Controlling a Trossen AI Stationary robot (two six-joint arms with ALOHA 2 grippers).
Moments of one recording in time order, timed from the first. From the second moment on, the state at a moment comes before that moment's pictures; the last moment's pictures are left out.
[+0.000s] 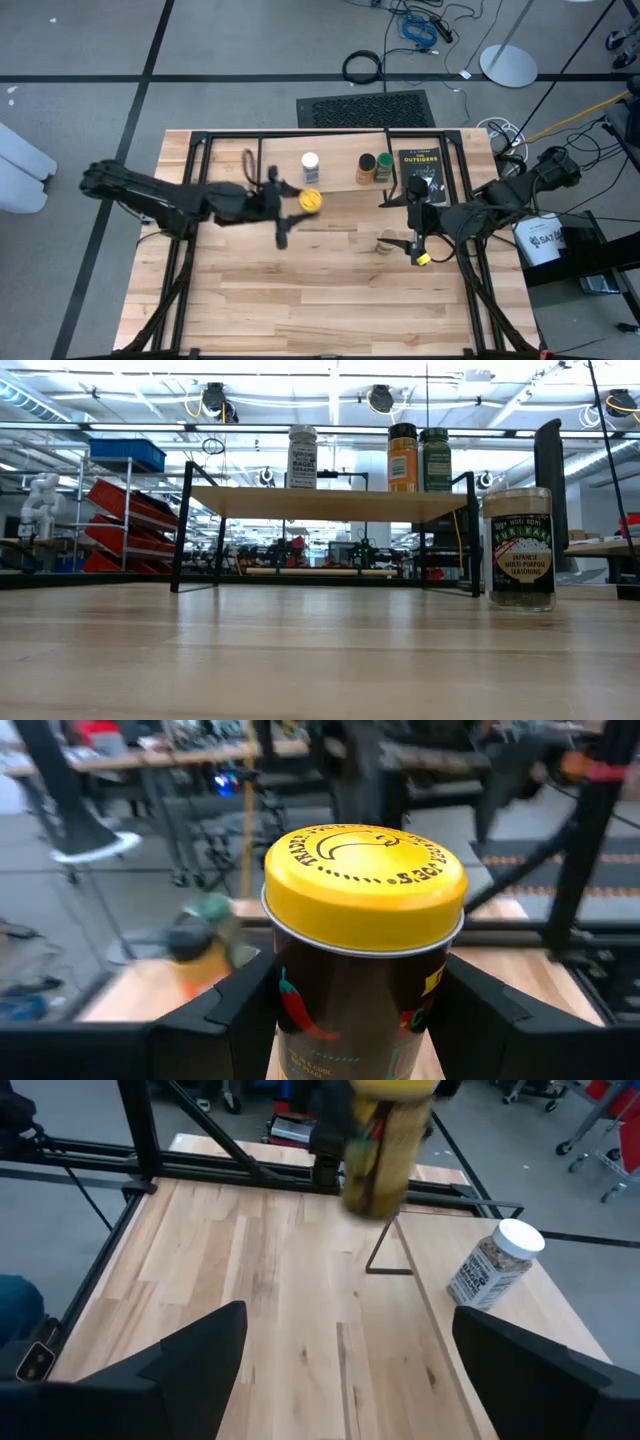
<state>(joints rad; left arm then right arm) -0.23 1.25 1.08 0.05 -0.38 0.04 0.50 1.14 1.31 -0.70 0.55 0.16</state>
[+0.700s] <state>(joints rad) 0.10 1.09 1.08 -0.24 -0.37 0.14 0.50 1.15 1.31 -0.70 0.55 0.16</state>
